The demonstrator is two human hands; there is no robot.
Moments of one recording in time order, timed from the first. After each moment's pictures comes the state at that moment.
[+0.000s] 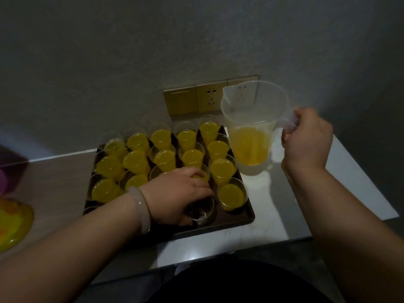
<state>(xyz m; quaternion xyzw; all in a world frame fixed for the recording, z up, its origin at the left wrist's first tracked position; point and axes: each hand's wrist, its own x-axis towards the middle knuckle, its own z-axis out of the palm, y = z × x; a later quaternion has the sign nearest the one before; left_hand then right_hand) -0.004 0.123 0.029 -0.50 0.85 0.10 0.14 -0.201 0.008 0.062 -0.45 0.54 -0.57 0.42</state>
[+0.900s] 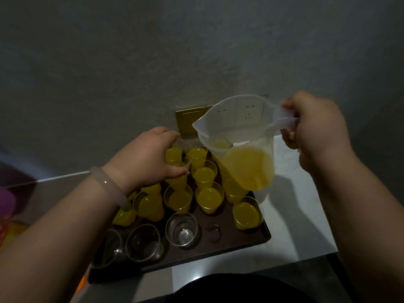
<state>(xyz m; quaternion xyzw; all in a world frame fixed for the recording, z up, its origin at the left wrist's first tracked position) 0.067 0.104 0.103 -0.72 0.68 0.05 -0.10 -0.172 0.018 0.140 -0.55 0.51 -0.44 0.48</state>
